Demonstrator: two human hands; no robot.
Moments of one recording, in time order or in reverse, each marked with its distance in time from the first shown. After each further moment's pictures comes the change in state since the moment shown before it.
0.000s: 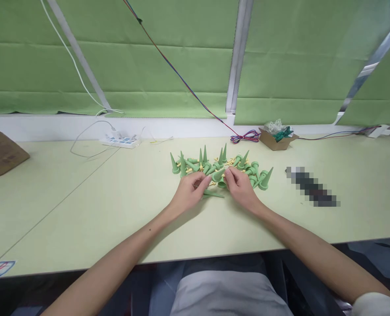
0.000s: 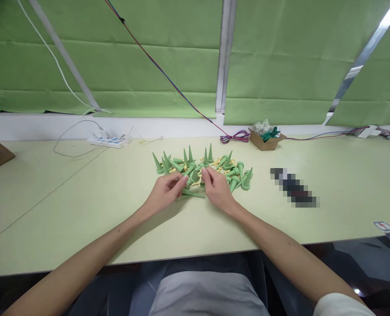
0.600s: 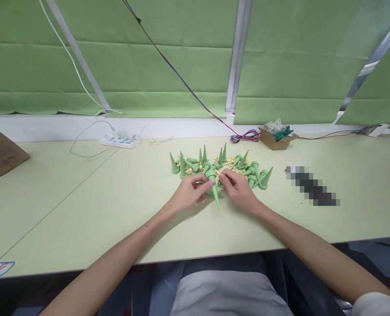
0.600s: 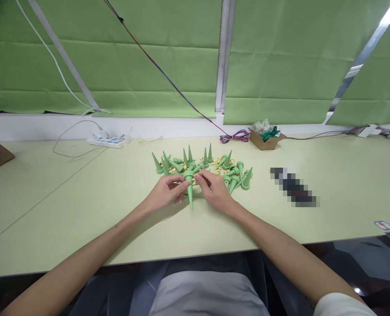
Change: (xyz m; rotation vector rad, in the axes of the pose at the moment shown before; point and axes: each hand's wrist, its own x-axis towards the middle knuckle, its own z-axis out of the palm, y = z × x) left_hand 0.001 -0.002 -0.005 -0.210 -0.196 -0.177; right_hand -0.001 -0.005 -0.002 0.028 -0.119 -0.106
